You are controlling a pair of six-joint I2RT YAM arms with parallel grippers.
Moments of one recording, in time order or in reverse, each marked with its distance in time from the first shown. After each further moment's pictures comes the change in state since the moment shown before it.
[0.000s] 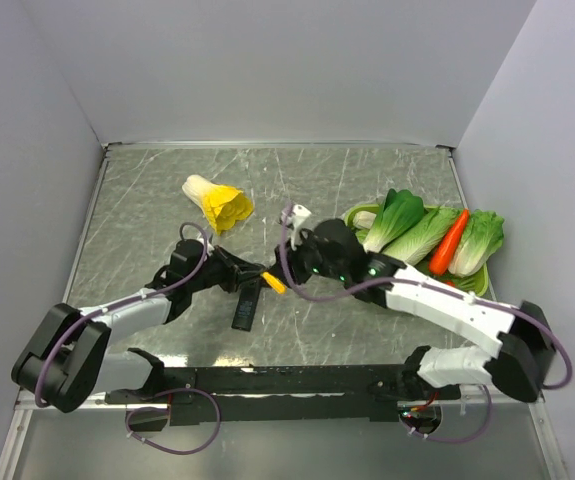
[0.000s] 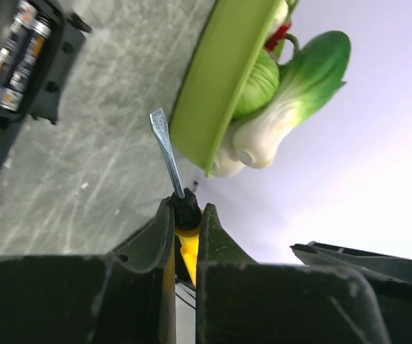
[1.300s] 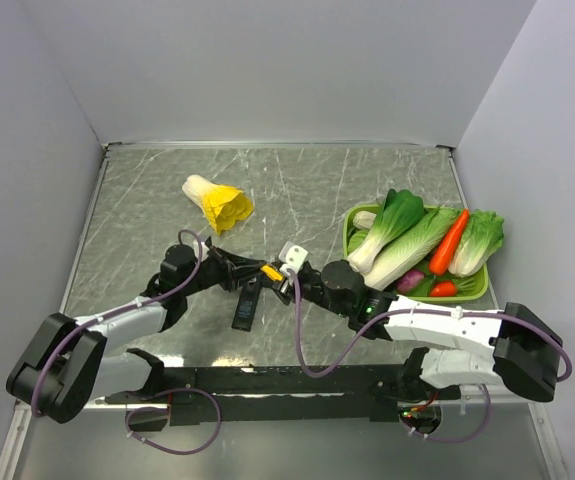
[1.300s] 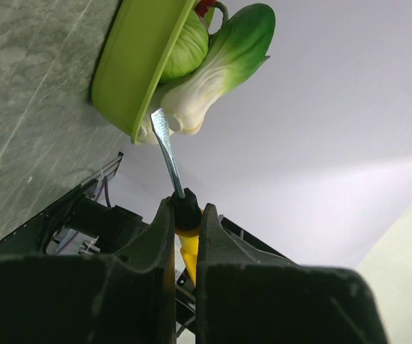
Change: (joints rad) left arm 0.014 -0.050 -0.077 0.216 0.096 -0.306; right arm 0.161 -0.095 -0.373 0.608 0.158 -0.333
